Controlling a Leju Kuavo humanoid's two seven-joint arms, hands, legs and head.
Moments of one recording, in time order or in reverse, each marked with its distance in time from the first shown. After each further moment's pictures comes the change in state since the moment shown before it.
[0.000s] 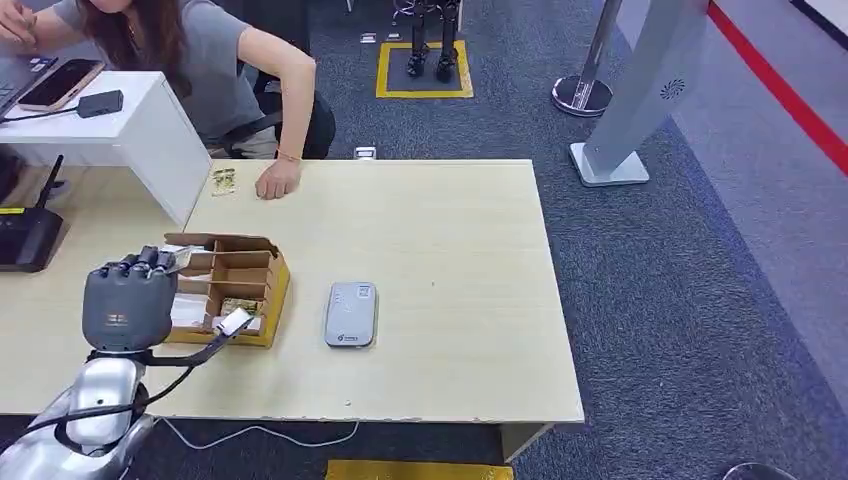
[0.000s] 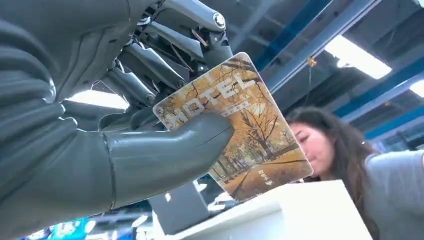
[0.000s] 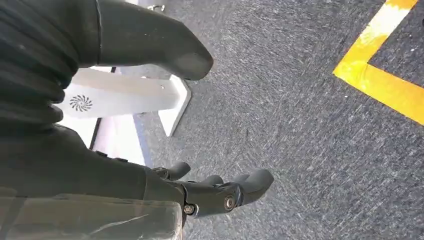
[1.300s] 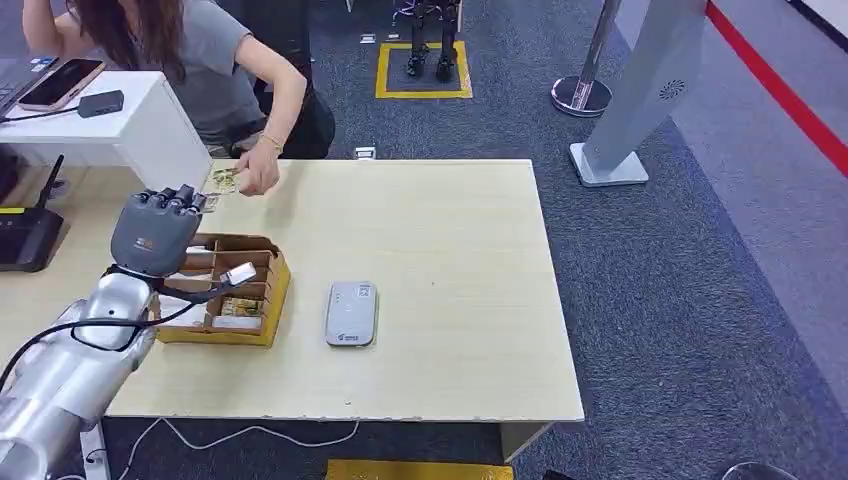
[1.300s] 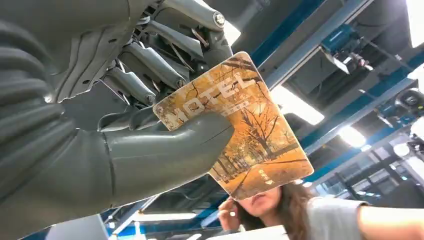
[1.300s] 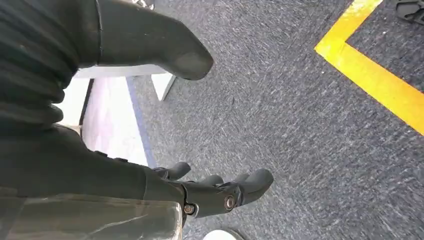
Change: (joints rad) left arm -0.385 -0.156 0.002 0.562 0.001 0.243 -0.425; right arm -0.095 0.027 0.159 0.000 0.000 0.000 0.027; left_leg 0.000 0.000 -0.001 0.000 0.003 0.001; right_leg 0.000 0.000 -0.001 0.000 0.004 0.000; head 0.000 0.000
